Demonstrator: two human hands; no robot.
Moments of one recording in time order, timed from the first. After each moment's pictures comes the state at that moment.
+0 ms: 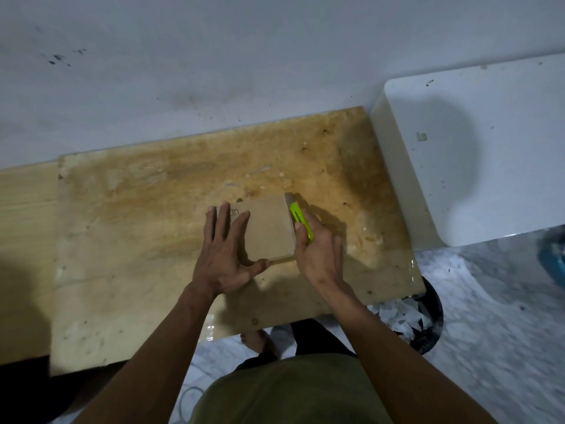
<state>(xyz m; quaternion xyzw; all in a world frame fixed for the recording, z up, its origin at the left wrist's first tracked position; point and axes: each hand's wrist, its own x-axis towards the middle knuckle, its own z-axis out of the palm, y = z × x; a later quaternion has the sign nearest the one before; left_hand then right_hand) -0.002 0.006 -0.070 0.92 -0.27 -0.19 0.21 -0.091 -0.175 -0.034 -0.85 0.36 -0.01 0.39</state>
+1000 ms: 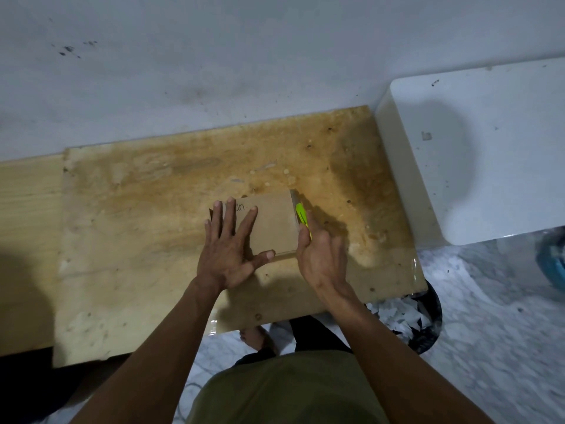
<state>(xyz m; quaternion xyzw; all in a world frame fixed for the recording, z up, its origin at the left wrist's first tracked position) -0.002 0.007 -0.067 0.92 -0.29 -0.22 0.14 -0.094 -0.158 -0.008 -0.90 0.33 0.00 0.30</state>
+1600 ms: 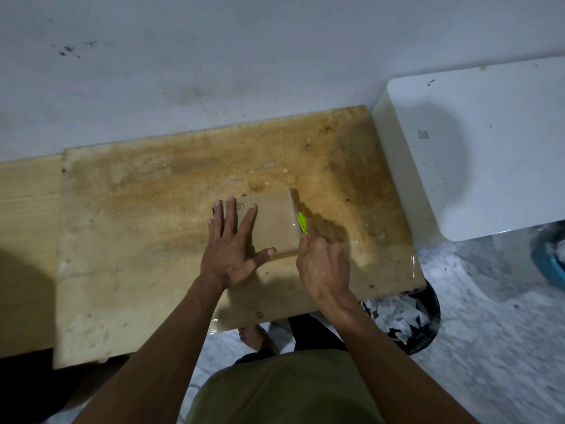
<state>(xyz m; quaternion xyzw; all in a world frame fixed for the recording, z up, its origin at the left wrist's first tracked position) -0.003 0.005 -0.069 0.92 -0.29 -0.23 0.14 -0.108 -0.149 -0.006 -0.92 0.31 0.03 0.22</state>
